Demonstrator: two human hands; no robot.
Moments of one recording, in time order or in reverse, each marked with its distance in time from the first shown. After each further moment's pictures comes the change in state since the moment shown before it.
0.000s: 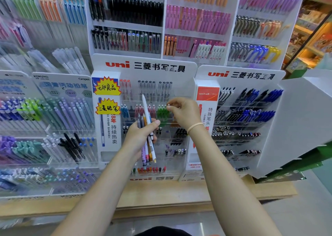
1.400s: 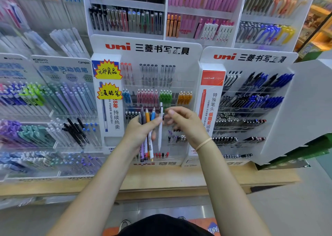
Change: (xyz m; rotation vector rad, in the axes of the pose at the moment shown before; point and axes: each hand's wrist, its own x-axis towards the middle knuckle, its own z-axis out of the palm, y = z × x) left_hand -0.014 -0.020 -0.017 0.116 -0.100 0.063; right_hand -0.077 0.014 0.004 0.620 -0.260 0.237
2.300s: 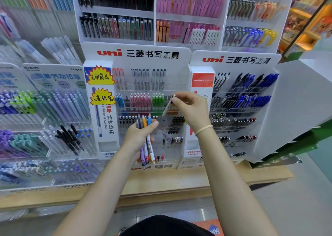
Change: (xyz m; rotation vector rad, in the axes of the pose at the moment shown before) left_hand 0.000 -0.007 0.015 -0.027 0.091 -0.125; right_hand 0.021 -0.028 -0.023 -0.112 0.314 -0.276
